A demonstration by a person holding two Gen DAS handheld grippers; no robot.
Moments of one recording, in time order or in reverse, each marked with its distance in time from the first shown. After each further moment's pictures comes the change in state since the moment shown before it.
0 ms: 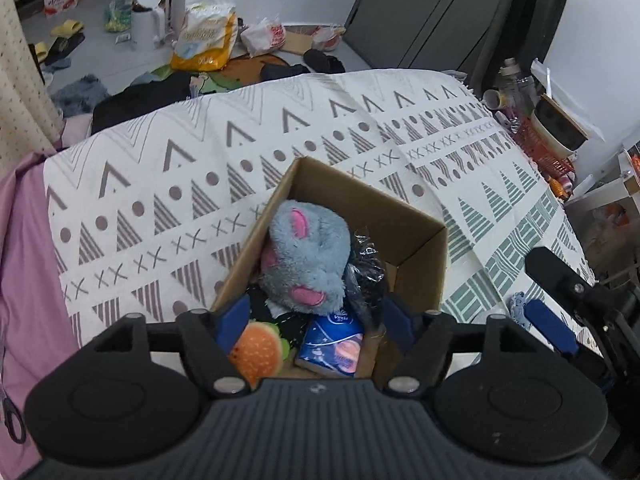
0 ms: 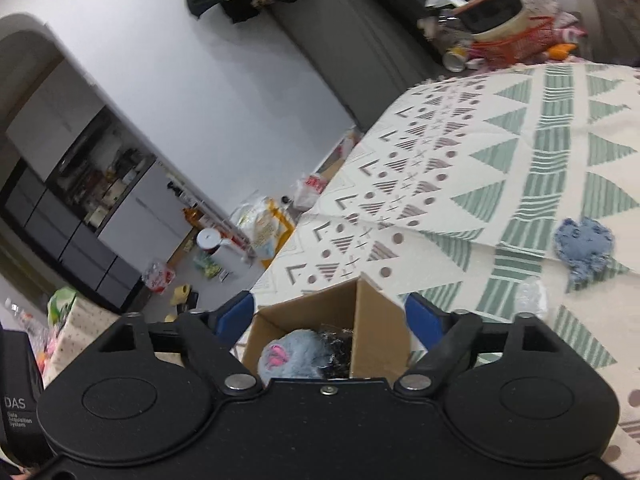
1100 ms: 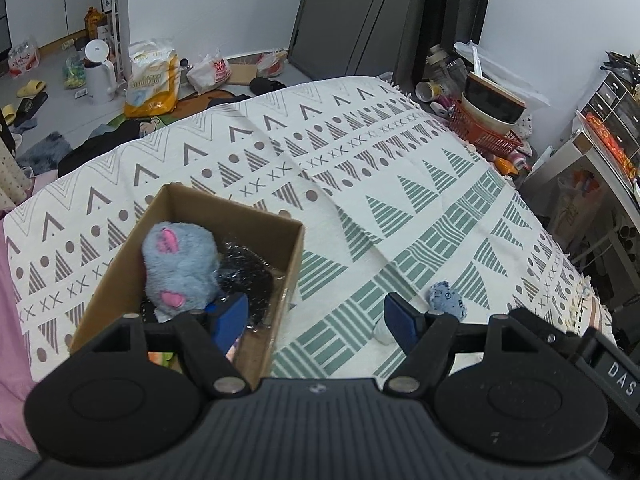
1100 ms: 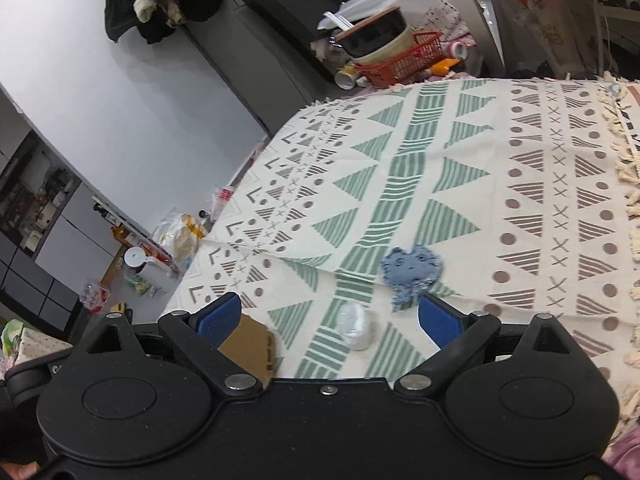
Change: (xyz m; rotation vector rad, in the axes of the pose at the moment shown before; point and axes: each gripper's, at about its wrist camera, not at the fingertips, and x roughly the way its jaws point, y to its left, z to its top) left arm -0.016 -0.127 -0.025 0.146 -0.080 -0.015; right arm -0.072 -0.084 0.040 0.064 0.017 -0.225
